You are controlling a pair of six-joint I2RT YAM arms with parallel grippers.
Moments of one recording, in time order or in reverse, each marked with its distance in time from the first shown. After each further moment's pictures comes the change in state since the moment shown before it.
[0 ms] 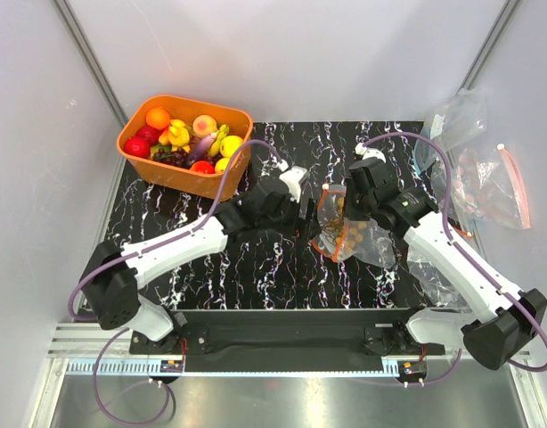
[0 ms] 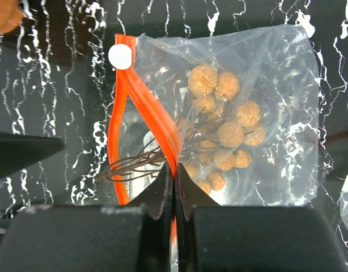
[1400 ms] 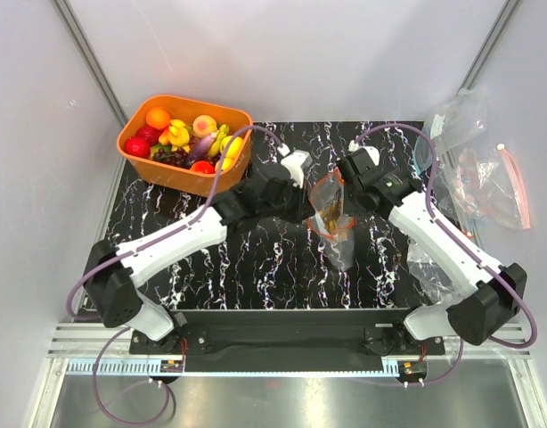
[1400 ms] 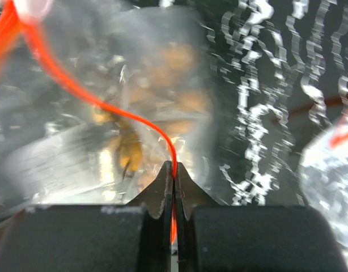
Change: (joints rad) left arm 0.011 0.042 0.101 -0.046 0.007 -0.034; right arm 0.000 0.140 0.130 -0.156 0.095 0.003
